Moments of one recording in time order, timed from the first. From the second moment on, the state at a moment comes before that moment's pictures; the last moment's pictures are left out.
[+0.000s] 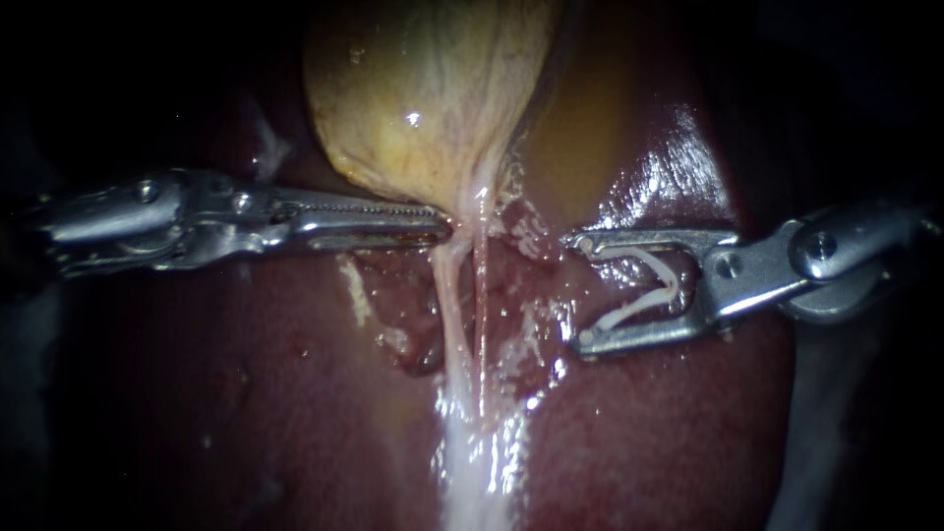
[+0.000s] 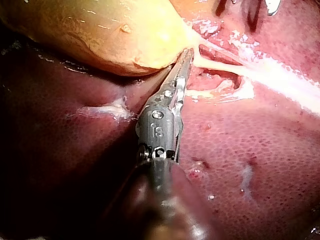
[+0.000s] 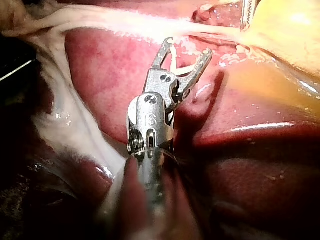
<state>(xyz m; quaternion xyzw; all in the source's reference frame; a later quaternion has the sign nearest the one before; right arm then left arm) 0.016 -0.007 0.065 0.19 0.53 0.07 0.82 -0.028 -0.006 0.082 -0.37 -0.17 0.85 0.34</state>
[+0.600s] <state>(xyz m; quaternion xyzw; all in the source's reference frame) 0.016 -0.007 0.065 0.19 0.53 0.07 0.82 -0.027 -0.007 0.080 -0.36 -0.21 0.84 0.36</state>
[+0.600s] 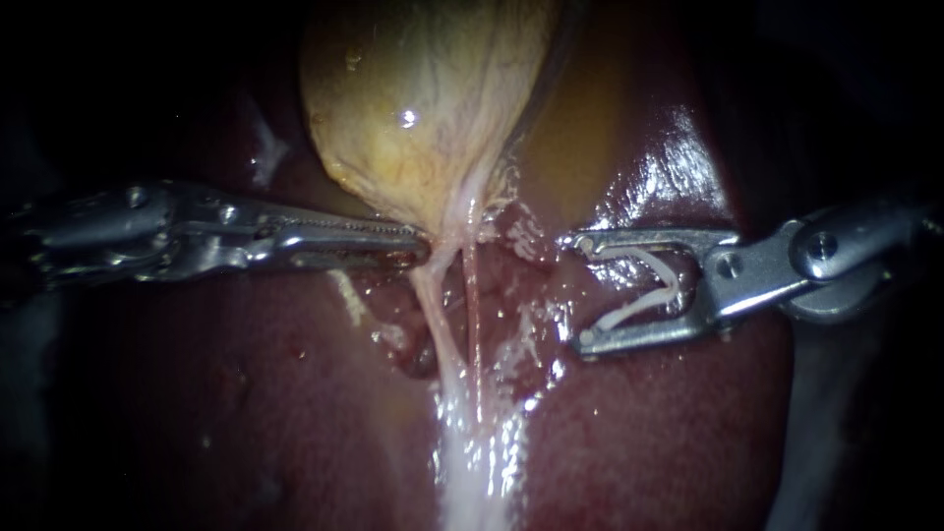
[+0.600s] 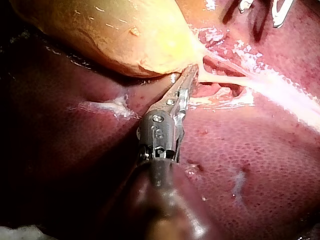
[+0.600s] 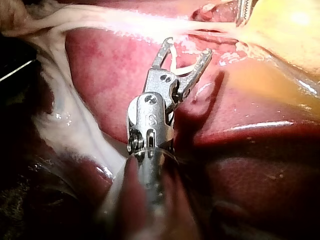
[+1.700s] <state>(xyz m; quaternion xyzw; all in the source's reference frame) 0.016 -0.007 0.065 0.19 0.53 0.07 0.82 -0.023 -0.004 0.072 -0.39 -0.19 0.82 0.38</state>
